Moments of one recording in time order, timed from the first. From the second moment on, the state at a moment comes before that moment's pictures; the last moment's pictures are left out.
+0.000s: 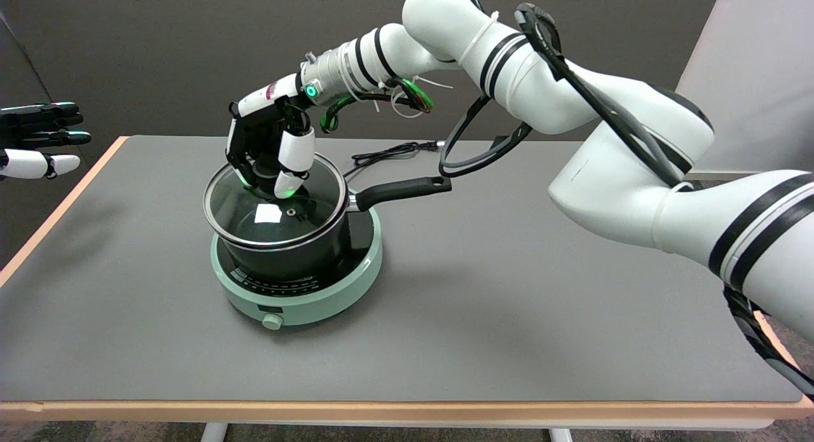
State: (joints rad) arm 1.45 -1.55 -2.48 0.40 1.64 -0.83 -0.52
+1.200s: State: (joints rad) arm 1.45 -1.54 -2.49 0.43 1.63 -0.87 -0.52
